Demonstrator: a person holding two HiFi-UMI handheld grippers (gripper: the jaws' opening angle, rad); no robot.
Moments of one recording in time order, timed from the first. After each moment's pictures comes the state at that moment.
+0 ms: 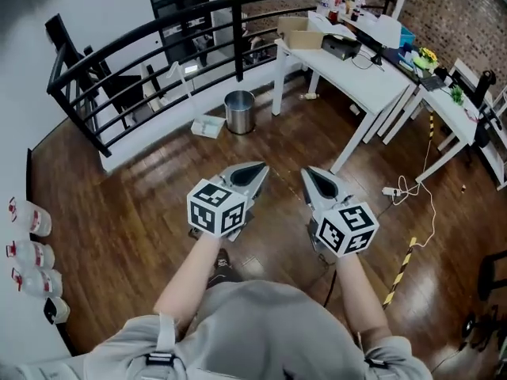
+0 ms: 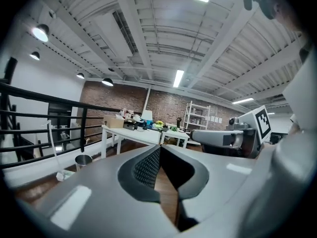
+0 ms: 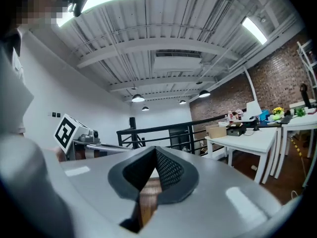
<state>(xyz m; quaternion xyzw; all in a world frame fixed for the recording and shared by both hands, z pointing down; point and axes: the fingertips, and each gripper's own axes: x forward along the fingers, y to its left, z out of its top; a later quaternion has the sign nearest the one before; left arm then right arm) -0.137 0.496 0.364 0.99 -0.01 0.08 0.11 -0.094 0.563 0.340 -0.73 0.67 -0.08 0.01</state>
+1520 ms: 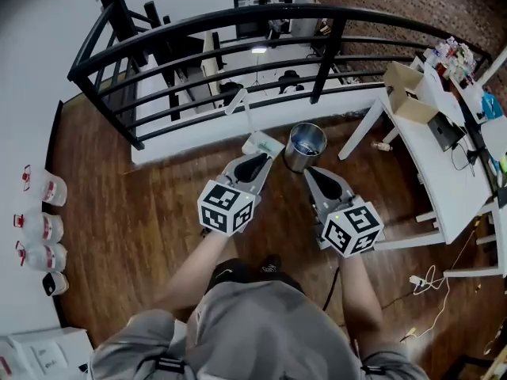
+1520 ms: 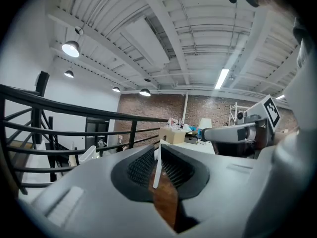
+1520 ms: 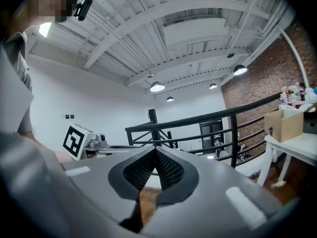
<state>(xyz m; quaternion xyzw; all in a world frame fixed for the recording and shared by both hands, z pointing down) -0.049 -0.038 0.408 0.97 -0.21 0.05 0.11 0.005 0.027 0.379 -0.58 0.80 -0.12 -0.01</state>
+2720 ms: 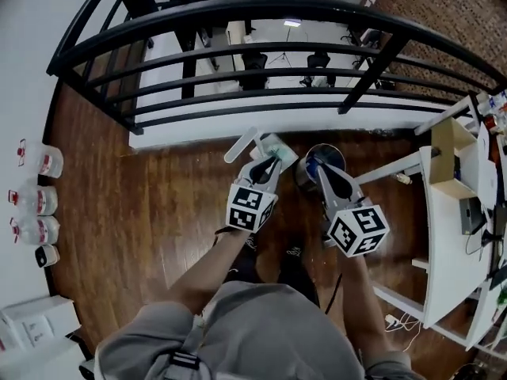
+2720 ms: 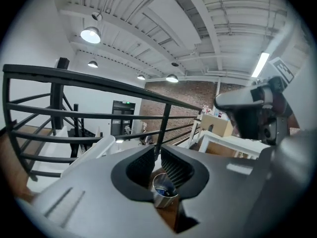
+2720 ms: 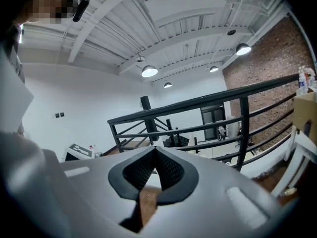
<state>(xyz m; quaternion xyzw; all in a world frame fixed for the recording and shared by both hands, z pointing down) 0.055 -0.320 0.558 0.91 -0.35 0.12 0.18 0.127 -0.273 0.462 -0.56 0.81 -0.20 -0.05</state>
